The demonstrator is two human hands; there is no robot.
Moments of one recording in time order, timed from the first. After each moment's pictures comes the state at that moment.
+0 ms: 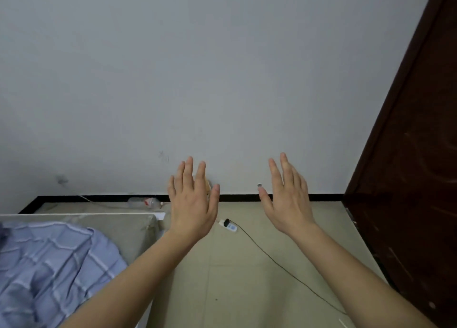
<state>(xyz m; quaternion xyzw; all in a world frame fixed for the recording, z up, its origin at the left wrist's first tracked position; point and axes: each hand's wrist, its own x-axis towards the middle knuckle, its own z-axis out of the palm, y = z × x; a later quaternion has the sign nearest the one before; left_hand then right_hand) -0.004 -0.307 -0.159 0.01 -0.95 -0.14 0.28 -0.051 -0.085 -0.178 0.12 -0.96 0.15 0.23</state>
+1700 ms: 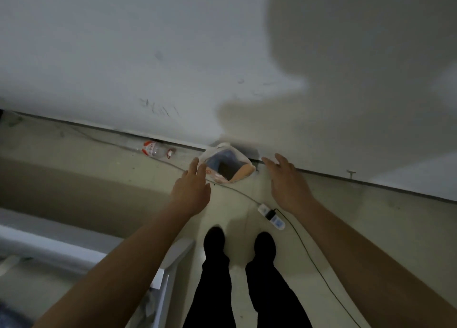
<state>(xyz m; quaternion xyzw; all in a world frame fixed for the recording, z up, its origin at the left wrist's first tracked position) -0.784 -0.672 -0.562 0.16 -0.95 -0.13 -0.24 -0.868 -0.436 -0.574 0.21 -0.94 0.11 -0.25</state>
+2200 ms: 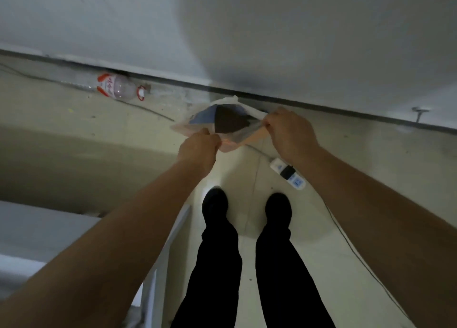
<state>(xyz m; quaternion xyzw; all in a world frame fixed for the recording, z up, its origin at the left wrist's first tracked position) -0.797 -0.700 -0.831 0.07 -0.94 -0.12 -0.30 -0.886 -0.500 -0.823 0.24 -0.93 0.07 -0.25</state>
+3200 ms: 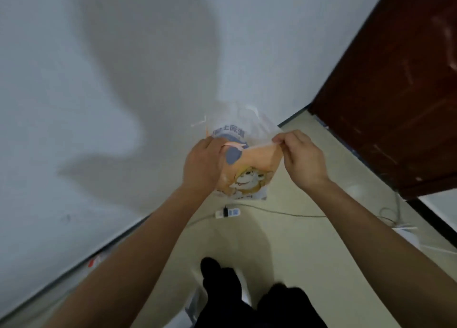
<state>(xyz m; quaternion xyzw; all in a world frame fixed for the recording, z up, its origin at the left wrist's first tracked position) -0.778 -0.502 -0.324 -0.37 -0.86 -0.34 0.08 -0.658 -0.288 -0.320 -0.15 -0.96 0.18 0.18</state>
